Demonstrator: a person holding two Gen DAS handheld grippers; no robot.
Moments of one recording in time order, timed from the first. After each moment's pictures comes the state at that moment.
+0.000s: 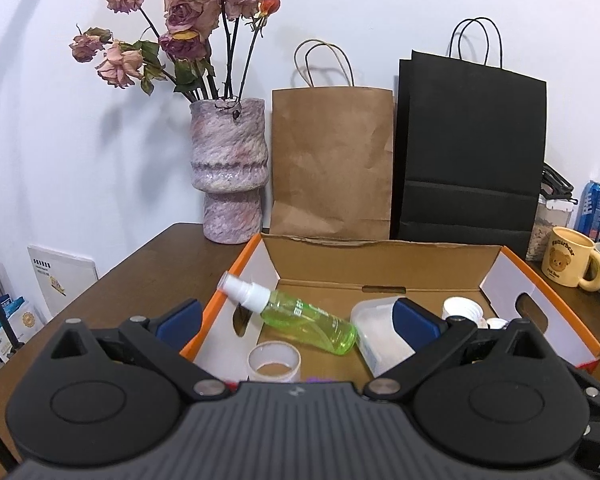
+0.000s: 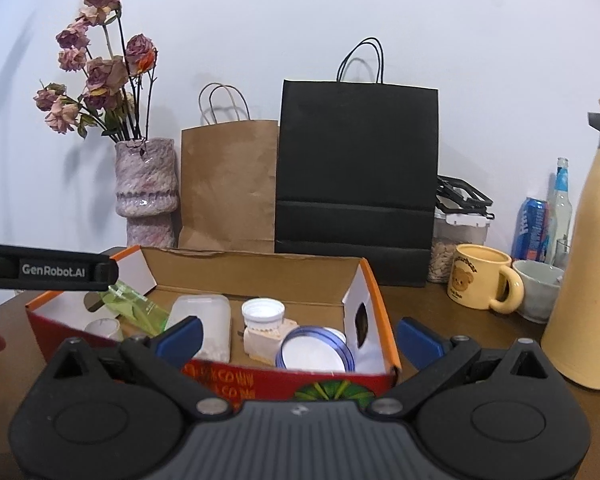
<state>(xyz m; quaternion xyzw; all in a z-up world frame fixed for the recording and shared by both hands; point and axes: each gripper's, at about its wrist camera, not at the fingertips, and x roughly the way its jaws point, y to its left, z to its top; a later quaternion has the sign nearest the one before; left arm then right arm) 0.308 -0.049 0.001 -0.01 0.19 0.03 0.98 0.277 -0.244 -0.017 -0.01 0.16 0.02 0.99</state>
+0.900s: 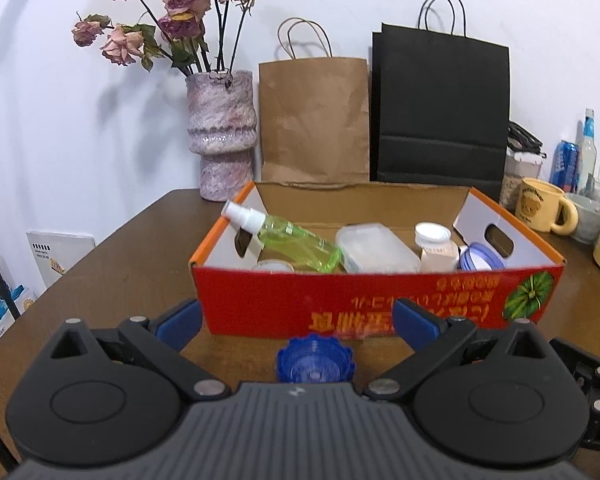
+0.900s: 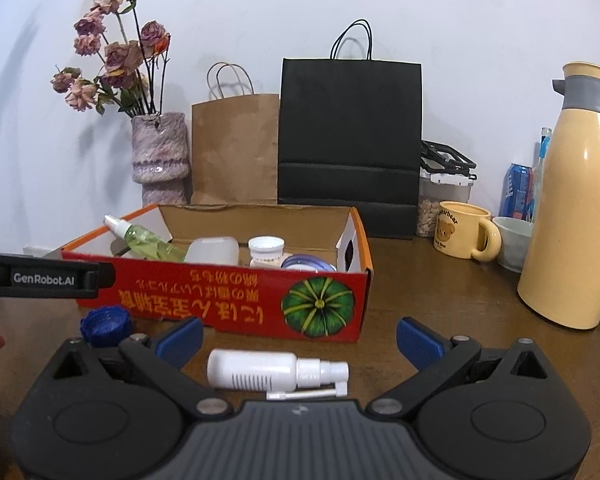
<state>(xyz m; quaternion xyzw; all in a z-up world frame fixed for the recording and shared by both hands) 0.242 -0.051 -0.024 0.01 0.23 0.01 0.97 0.205 -0.259 -0.037 0.00 0.20 0.03 0.98</state>
